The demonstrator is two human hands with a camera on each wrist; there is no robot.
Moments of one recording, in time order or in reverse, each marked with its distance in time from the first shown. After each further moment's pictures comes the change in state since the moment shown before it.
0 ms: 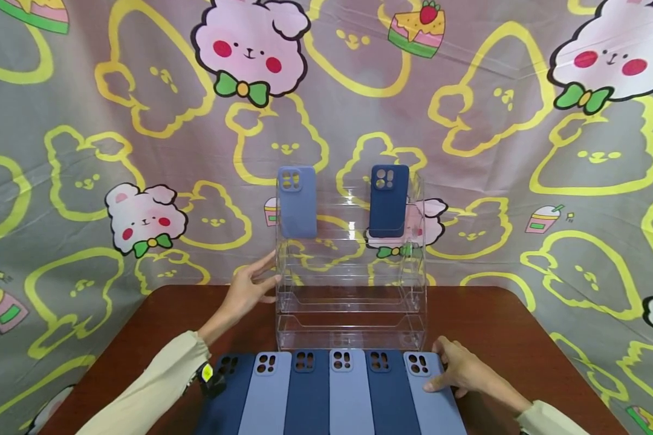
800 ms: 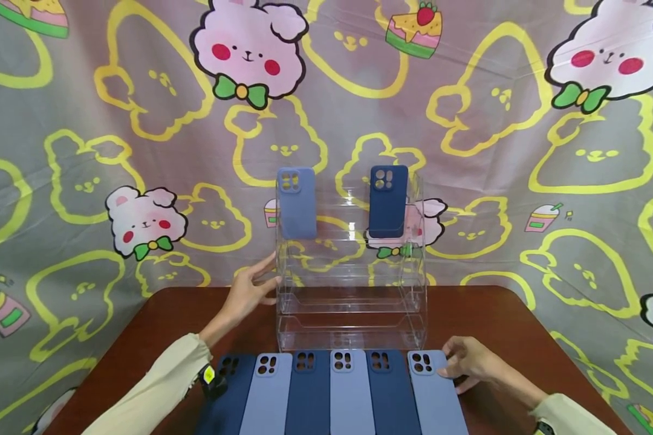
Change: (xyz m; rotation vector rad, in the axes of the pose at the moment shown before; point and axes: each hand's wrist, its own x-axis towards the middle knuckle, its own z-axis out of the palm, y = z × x) left_hand -0.001 0.002 -0.001 0.003 -0.005 0.002; right_hand -0.010 0.011 -0.026 0.326 -0.118 -0.051
